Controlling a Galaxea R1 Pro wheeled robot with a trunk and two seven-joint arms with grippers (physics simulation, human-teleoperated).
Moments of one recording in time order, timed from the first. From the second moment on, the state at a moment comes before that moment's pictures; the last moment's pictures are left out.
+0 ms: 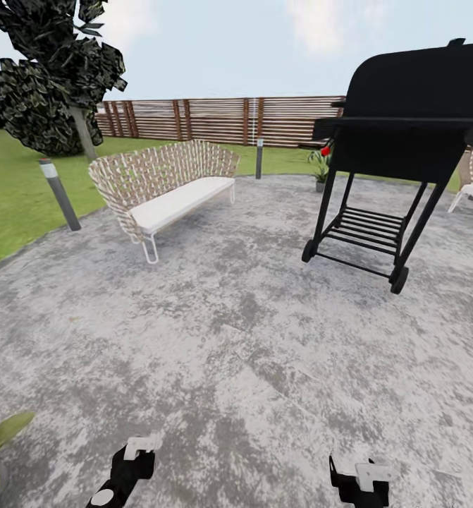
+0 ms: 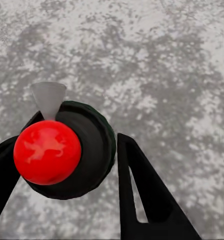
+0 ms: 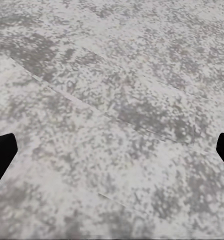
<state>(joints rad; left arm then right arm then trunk) -0.43 0.04 -0.01 -0.28 -0.02 -0.29 0.00 -0.21 -0.06 0.00 -0.50 0.01 -0.47 -0.13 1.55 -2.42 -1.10</state>
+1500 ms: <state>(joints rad) -0.43 0.04 -0.01 -0.28 -0.02 -0.29 0.00 -0.21 -0.06 0.00 -0.50 0.01 -0.47 -0.13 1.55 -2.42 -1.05</state>
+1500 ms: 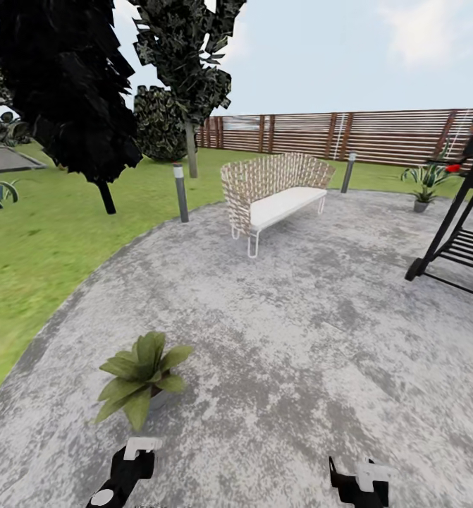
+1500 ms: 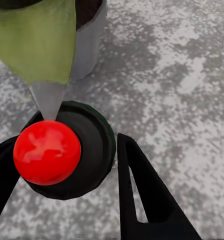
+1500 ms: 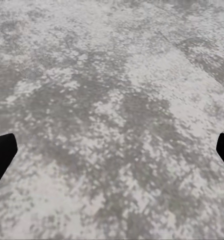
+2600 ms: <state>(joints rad) -0.43 0.04 0.00 -0.28 -0.02 -0.29 0.00 -0.21 -0.06 0.00 -0.50 0.01 -0.47 -0.13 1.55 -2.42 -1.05</state>
